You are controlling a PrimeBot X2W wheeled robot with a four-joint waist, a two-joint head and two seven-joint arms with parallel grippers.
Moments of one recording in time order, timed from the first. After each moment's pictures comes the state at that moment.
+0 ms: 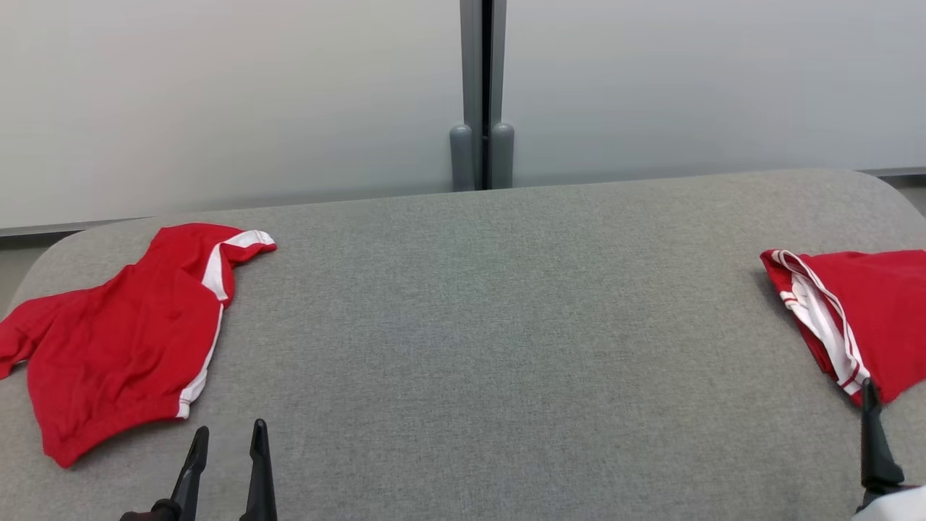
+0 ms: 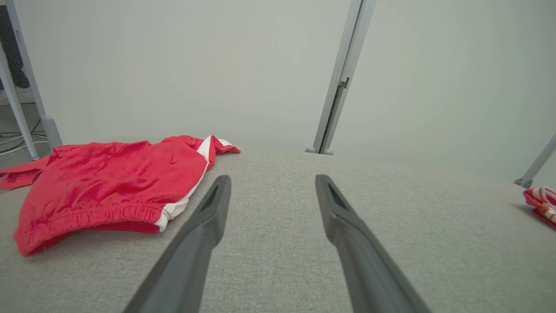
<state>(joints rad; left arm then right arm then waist) 0.19 0.05 -0.03 0.08 -0.28 -0.01 -0.26 0.01 -0.18 -0.21 0.30 0.11 0.13 -0.26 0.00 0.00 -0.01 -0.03</state>
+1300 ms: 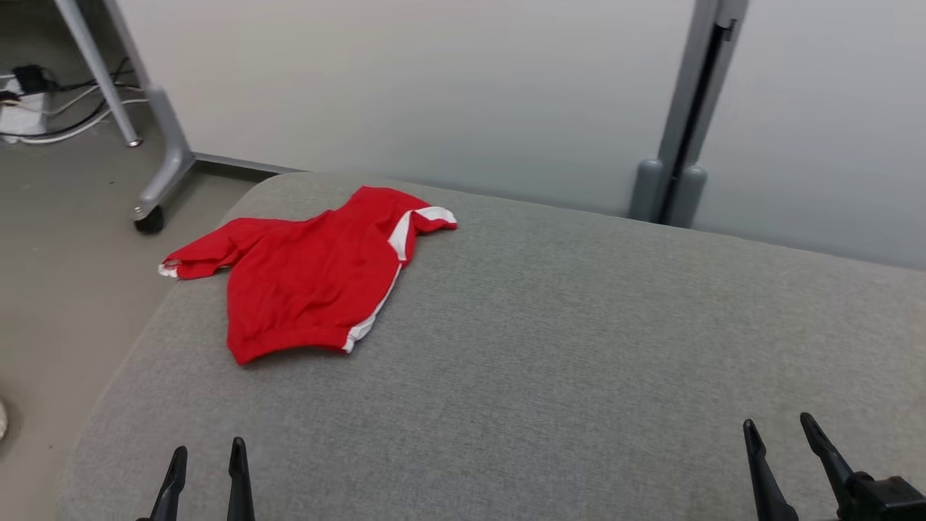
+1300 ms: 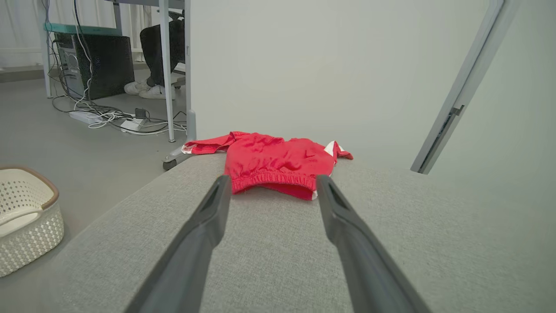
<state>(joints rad) 0.23 0.05 0.02 0.09 -0.27 -0.02 -0.26 0.13 -0.07 -0.05 0.20 0.09 0.13 -0.26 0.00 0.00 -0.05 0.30</state>
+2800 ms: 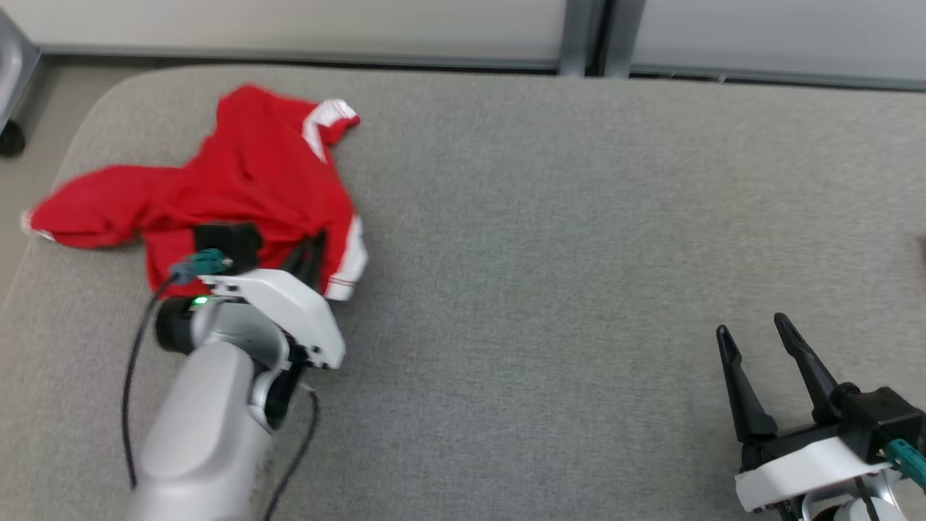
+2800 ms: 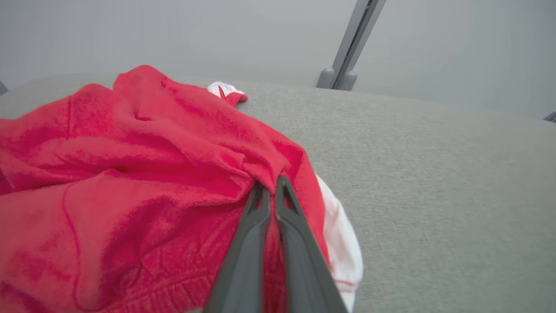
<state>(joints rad) -0.57 0.07 -0.18 0.68 -0.38 -0.12 0.06 -0.07 -0.13 0.06 0.18 0.16 0.13 -0.26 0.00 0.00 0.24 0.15</state>
